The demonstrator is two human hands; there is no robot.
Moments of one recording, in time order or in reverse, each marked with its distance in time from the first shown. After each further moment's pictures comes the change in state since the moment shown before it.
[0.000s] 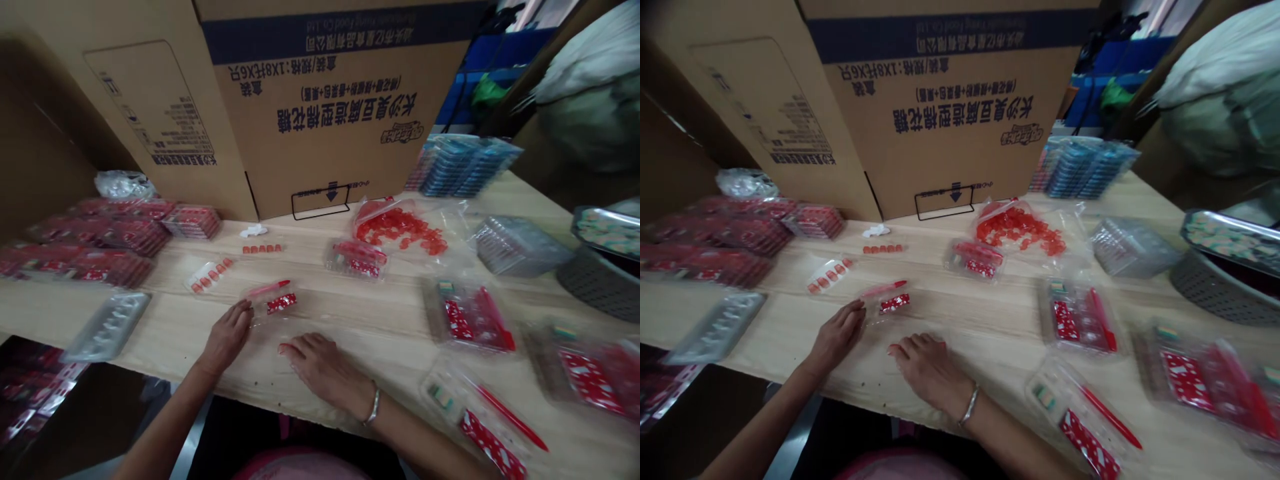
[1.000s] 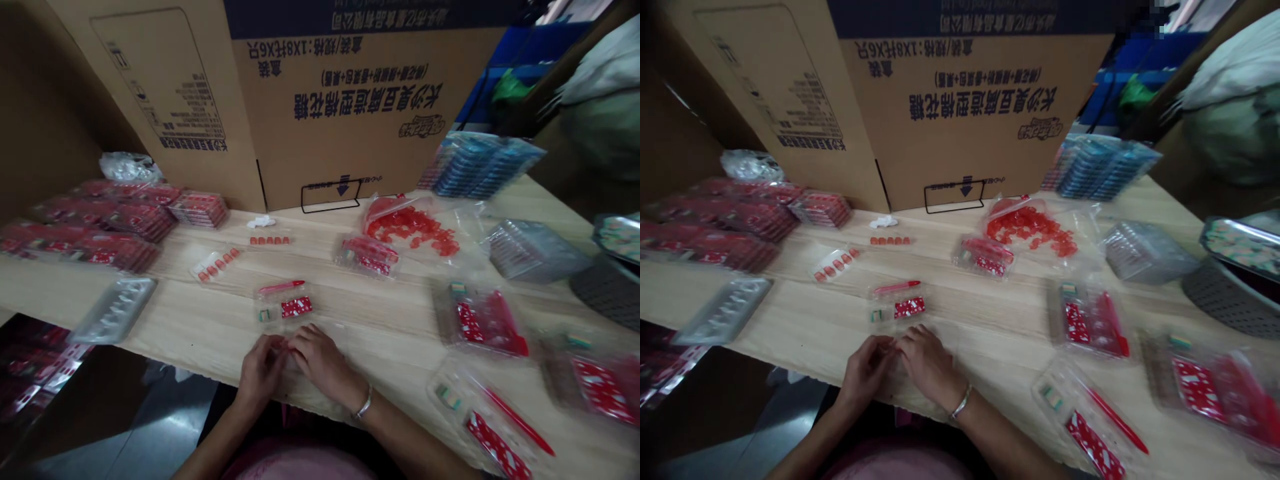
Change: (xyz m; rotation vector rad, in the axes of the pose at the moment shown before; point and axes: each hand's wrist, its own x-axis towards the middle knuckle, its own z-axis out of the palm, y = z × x) left_hand -0.024 0.103 -0.005 -0.660 -0.071 -0.635; right_hand 0.017 -0.009 0.016 0.319 -0.028 0.218
